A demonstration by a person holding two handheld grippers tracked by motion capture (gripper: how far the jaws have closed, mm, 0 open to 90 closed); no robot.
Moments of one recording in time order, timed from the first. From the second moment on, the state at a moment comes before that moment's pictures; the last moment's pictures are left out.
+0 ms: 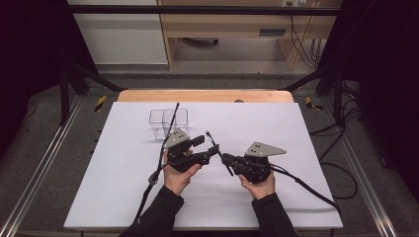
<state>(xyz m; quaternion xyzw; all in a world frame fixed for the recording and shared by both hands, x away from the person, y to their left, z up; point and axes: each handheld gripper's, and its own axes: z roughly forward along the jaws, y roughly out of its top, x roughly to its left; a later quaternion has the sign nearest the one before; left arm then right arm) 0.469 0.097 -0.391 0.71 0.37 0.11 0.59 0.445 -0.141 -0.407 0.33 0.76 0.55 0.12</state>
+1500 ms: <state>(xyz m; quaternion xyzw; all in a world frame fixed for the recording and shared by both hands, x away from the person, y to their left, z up) 0.460 0.089 -0.391 0.70 0.36 0.08 0.62 0.444 -0.135 -0.409 0.32 0.75 0.56 0.13</state>
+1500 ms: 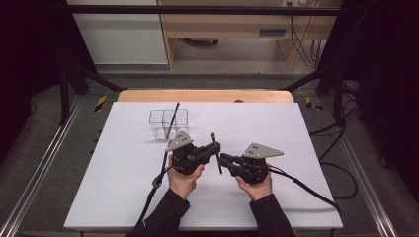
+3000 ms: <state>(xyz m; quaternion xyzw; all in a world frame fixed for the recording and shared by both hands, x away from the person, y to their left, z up) 0.466 0.172 -0.351 0.72 0.36 0.20 0.56 0.453 -0.187 -0.401 0.43 0.72 0.50 0.21</state>
